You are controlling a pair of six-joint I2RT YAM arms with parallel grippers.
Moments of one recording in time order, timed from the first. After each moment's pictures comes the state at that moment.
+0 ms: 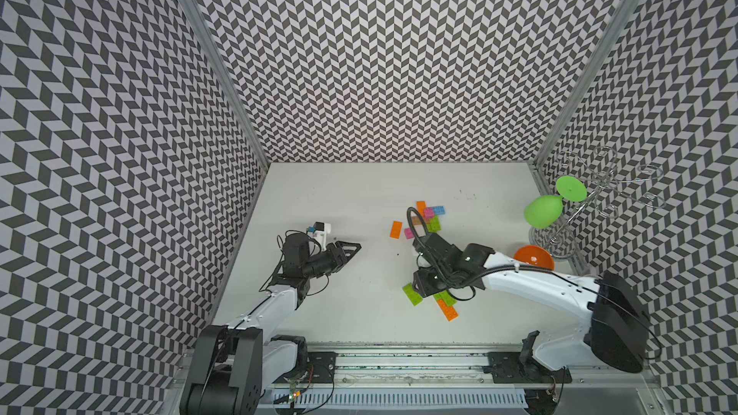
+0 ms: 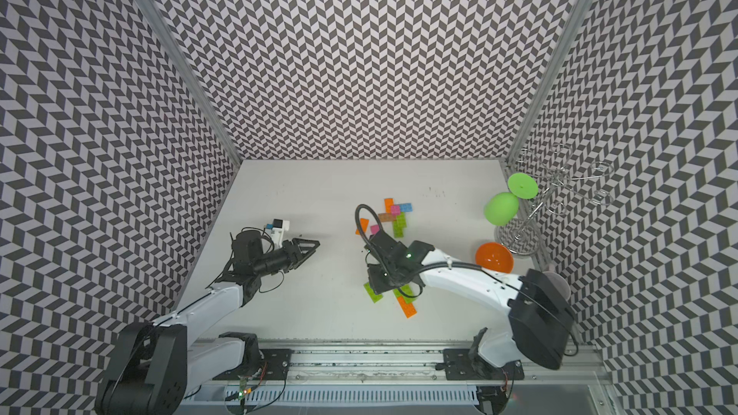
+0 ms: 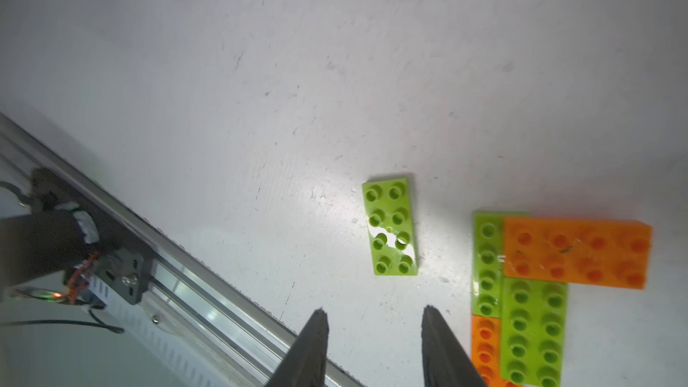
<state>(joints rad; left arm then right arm) -0.04 1.14 0.35 0.31 0.84 -0.86 0.96 1.52 1.03 -0.70 -0.07 0.55</state>
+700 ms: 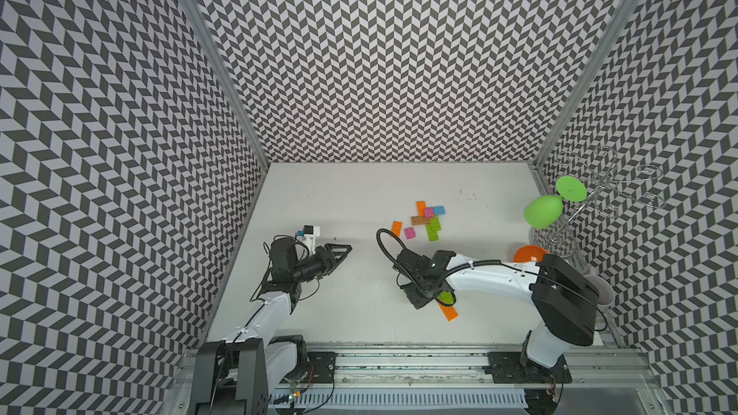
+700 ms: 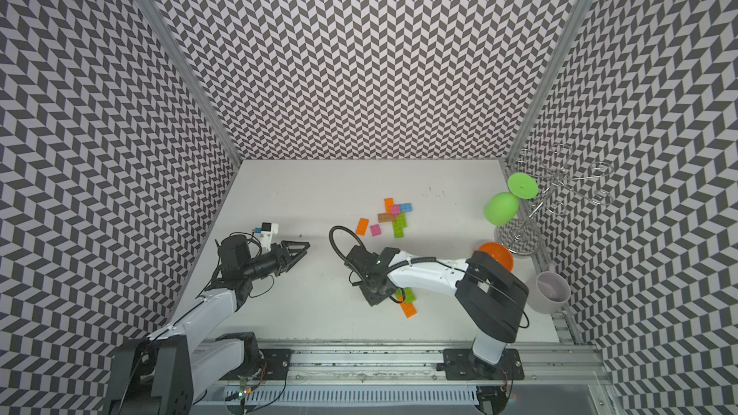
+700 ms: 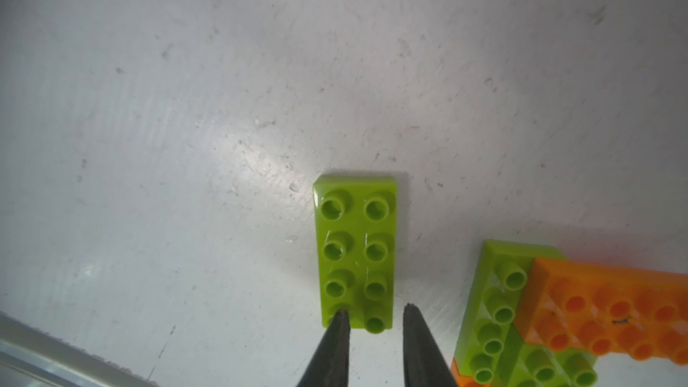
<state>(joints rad) 0.06 1.08 0.31 0.26 0.94 -0.83 1.03 1.72 1.07 -0.75 0.06 0.43</state>
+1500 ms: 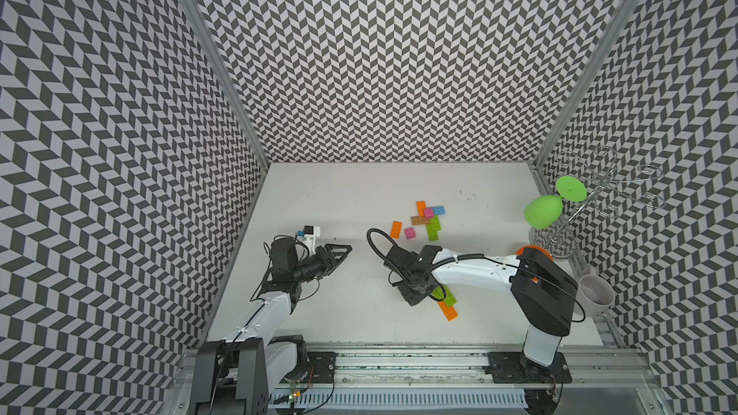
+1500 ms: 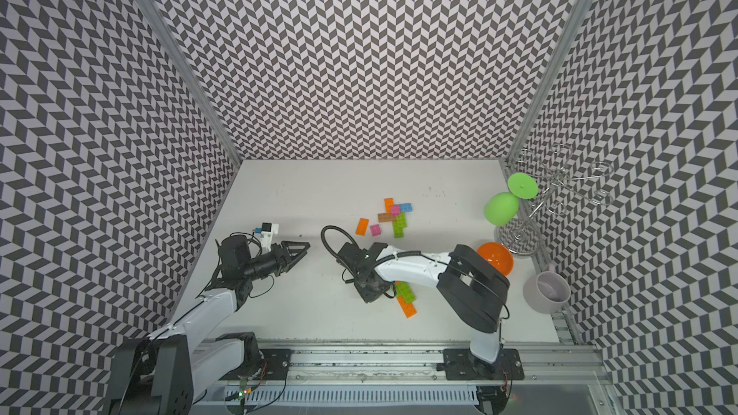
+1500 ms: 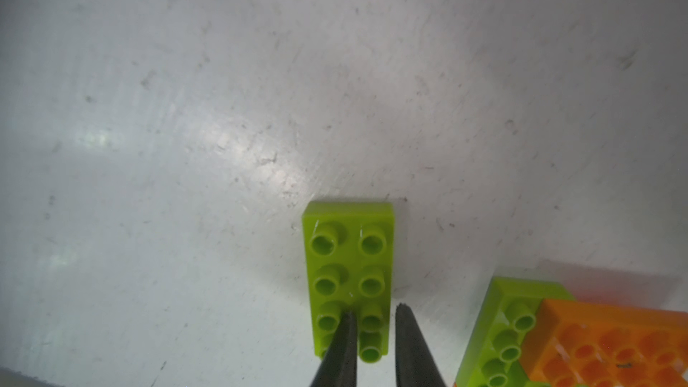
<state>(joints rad) 0.06 1.08 0.31 0.26 0.94 -0.83 1.03 1.85 1.21 -0.85 0.07 0.40</state>
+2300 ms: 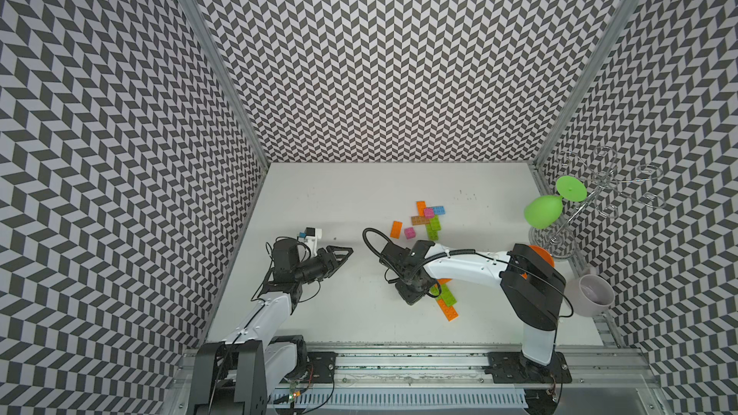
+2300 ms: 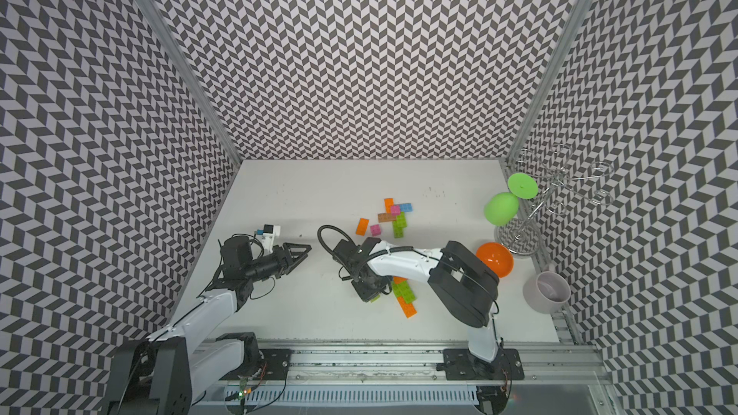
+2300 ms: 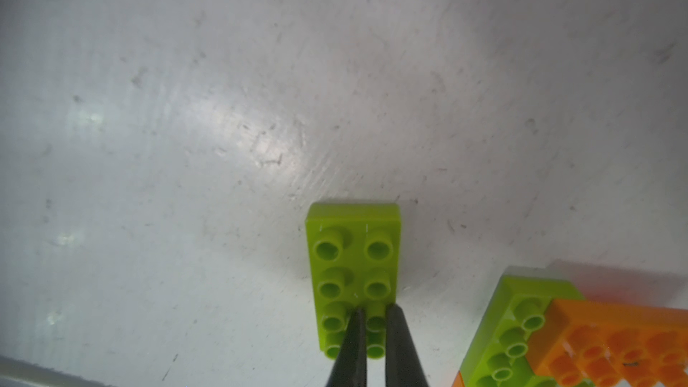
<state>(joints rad) 0.01 1.07 0.31 0.20 0.89 -0.80 1.01 1.90 1.30 -0.94 0.02 0.40</state>
